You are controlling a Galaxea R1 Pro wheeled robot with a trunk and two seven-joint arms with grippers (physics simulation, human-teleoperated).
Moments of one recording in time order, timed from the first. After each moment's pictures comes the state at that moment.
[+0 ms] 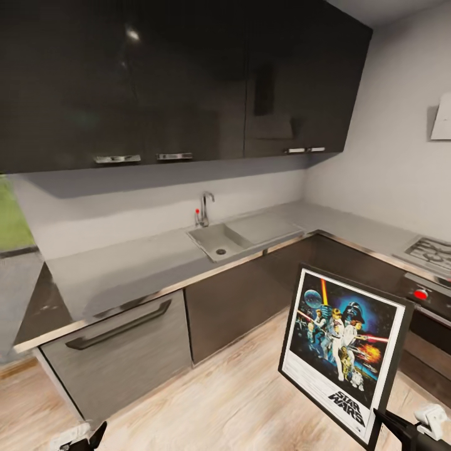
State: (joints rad) left arm -0.34 0.31 -0.69 -0.10 1.31 -0.49 -0.51; right arm -0.13 -0.34 -0.64 -0.78 0.00 -0.09 1.13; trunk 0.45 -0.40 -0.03
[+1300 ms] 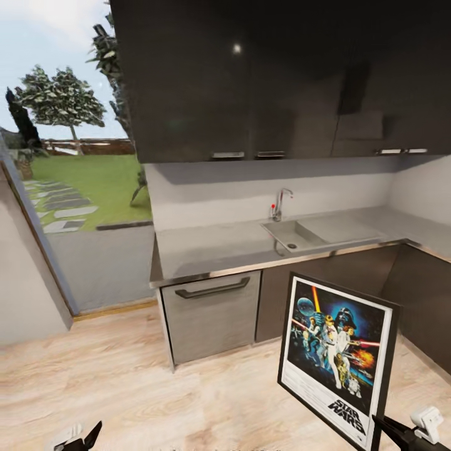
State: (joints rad) left arm -0.34 0.33 -0.68 -0.10 1.31 -0.49 -0.51; right arm -0.13 -0.33 -0.64 -0.78 0.07 -0.09 1.12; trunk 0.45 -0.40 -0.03
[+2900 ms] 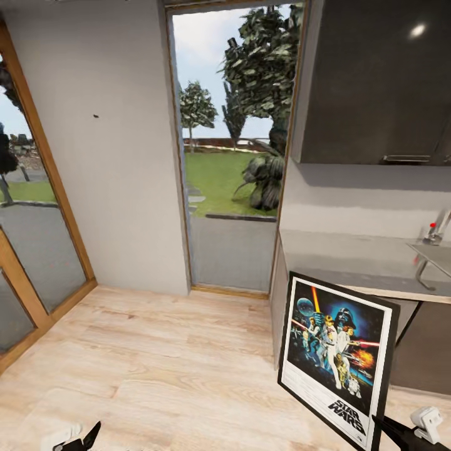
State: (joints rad) left arm -0.34 0.33 -0.68 -0.10 1.31 -0.49 -0.51; right arm -0.13 -0.33 -0.64 -0.78 0.07 -0.09 1.12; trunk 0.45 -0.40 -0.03
